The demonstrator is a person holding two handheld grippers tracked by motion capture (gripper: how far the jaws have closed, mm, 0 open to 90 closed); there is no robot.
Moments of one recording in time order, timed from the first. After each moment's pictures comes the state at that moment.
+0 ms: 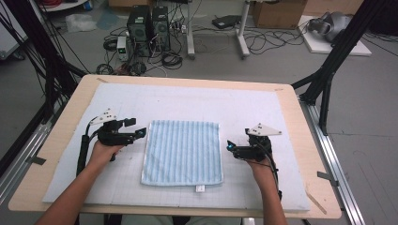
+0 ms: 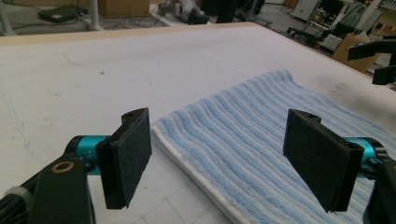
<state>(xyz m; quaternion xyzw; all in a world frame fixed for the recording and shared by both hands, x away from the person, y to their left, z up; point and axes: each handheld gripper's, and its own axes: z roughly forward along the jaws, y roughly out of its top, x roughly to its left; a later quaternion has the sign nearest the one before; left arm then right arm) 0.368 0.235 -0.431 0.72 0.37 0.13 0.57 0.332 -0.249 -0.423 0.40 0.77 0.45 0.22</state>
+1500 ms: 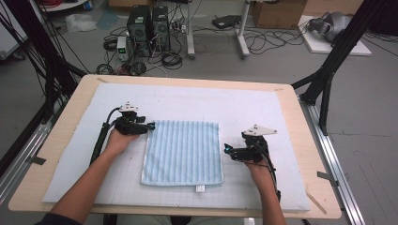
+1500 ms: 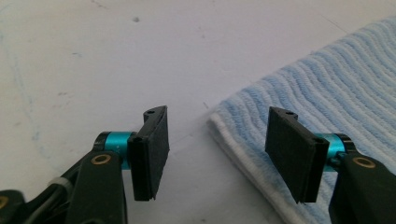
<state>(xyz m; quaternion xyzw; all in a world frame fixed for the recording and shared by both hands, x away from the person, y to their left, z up) 0.425 0.198 -0.450 0.78 0.42 0.15 0.45 0.334 -0.242 -0.430 0.41 0.78 0.43 0.19</state>
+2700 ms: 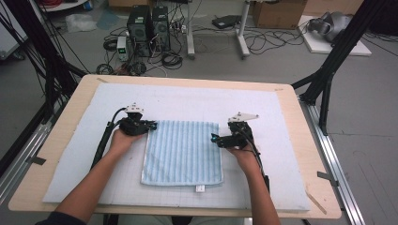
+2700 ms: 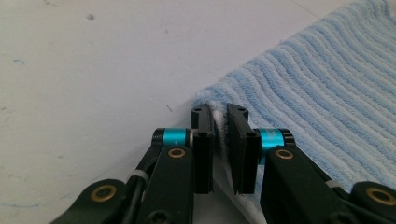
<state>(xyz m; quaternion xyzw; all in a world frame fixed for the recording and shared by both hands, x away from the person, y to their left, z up) 0.426 0.189 -0.452 0.80 0.39 0.12 0.44 0.383 -0.202 -0.428 0.39 0.80 0.42 0.16</state>
